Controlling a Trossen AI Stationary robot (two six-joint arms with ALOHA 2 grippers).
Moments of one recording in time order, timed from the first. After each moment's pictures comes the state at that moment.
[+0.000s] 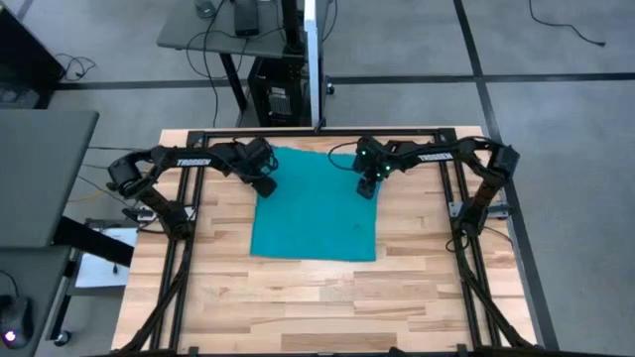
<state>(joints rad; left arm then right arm) 0.61 1.53 0.83 -0.50 -0.07 -0.18 -0.53 1.71 0.95 -0.35 -0.08 -0.05</state>
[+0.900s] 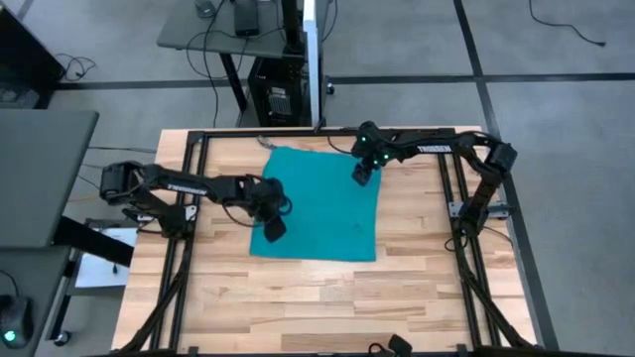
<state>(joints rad) 0.13 1.48 0.73 -0.30 0.17 -0.46 -0.60 1.77 1.00 -0.34 -0.08 -0.01</state>
